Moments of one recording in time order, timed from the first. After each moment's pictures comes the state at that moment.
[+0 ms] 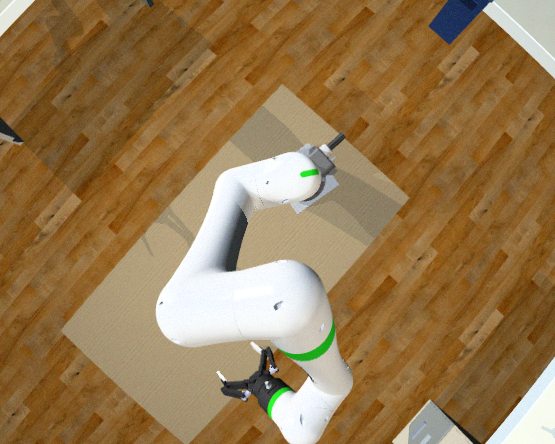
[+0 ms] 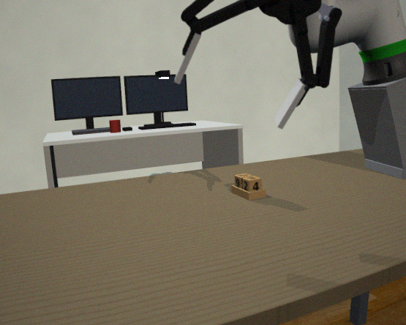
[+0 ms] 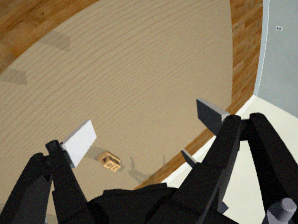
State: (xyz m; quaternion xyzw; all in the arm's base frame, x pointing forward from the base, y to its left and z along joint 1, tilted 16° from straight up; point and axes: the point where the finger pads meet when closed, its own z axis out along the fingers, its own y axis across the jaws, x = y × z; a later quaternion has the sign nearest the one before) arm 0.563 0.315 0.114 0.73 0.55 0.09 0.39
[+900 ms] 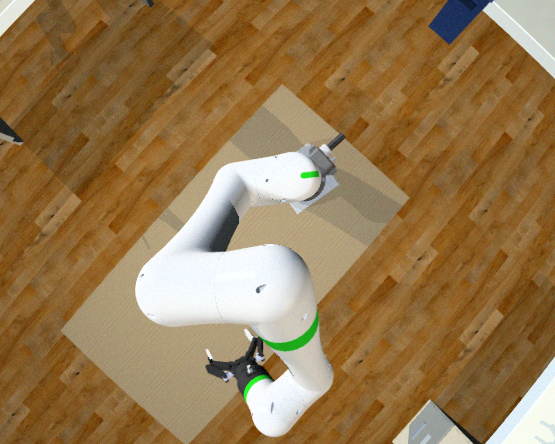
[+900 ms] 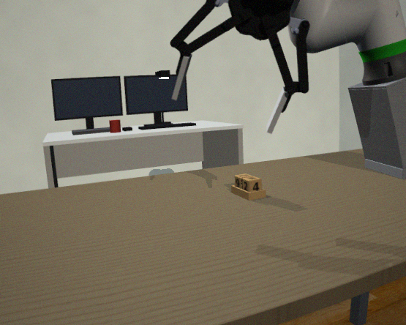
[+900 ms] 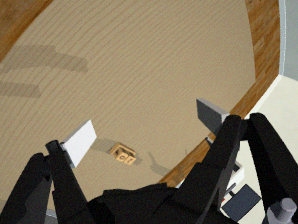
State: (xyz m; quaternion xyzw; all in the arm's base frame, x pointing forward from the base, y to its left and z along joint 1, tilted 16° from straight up) arm 0.558 0.252 0.098 0.80 0.50 0.08 0.33
